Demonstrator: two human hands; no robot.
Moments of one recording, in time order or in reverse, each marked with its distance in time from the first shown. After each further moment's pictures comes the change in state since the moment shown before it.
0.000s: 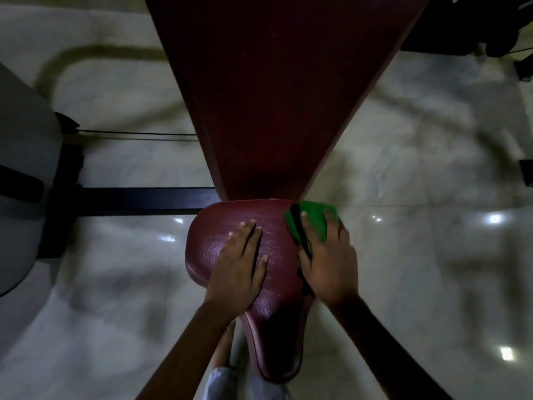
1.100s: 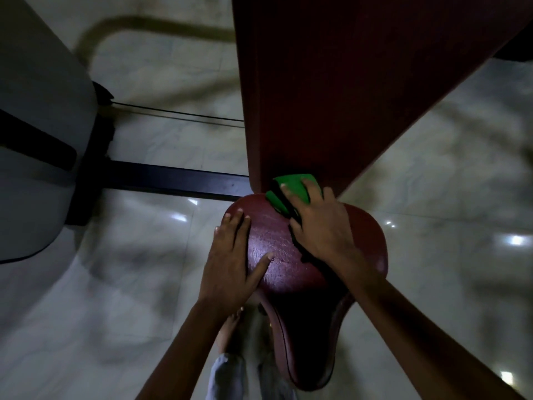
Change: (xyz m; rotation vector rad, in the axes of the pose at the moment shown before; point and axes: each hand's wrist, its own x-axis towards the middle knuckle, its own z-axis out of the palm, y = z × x) left_hand -0.021 -0.048 -0.022 -0.002 0.113 -0.192; right_hand 0.067 -0.064 0.004 -0.179 -0.150 -0.337
